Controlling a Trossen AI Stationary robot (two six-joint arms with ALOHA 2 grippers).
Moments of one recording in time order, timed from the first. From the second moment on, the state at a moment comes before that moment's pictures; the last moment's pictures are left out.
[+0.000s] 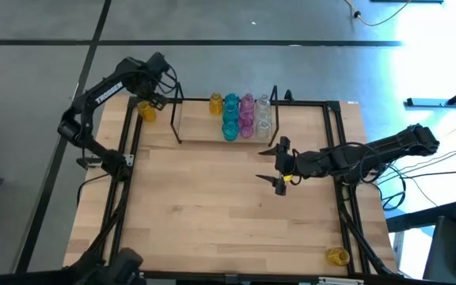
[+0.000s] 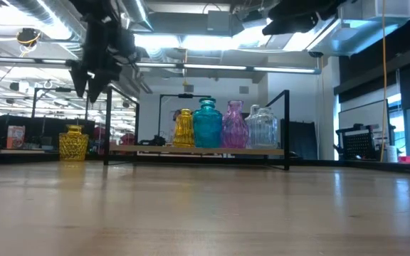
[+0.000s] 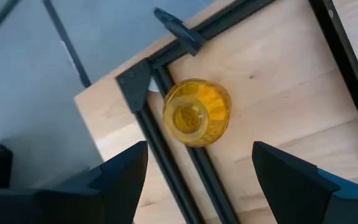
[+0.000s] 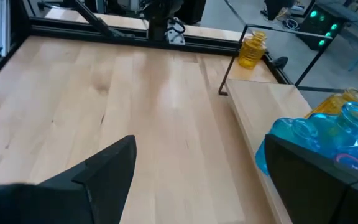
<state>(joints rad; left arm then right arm) 0.99 1.51 1.39 -1.30 -0.39 -0.09 0.26 1.15 0.85 -0.15 0.38 0.00</state>
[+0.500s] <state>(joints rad) 0.99 1.75 1.39 -1.38 -0.50 -0.10 0.26 1.15 0.85 -0.15 0.38 -0.01</state>
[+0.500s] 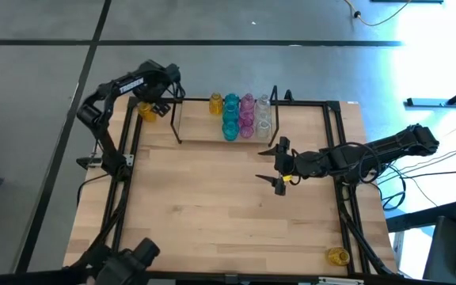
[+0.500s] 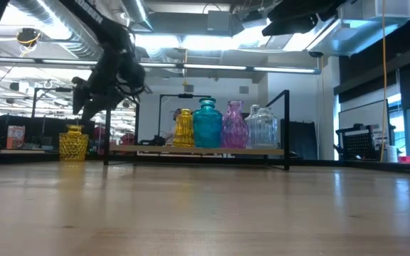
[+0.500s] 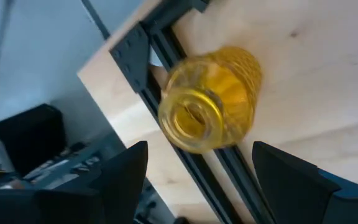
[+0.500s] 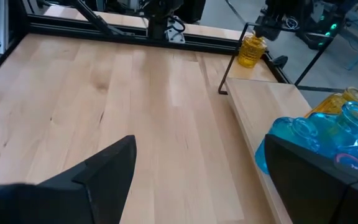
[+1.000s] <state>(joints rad) 1.00 1.78 1.39 -1.34 -0.53 -0.09 0.26 1.15 0.85 -0.15 0.38 -0.01</state>
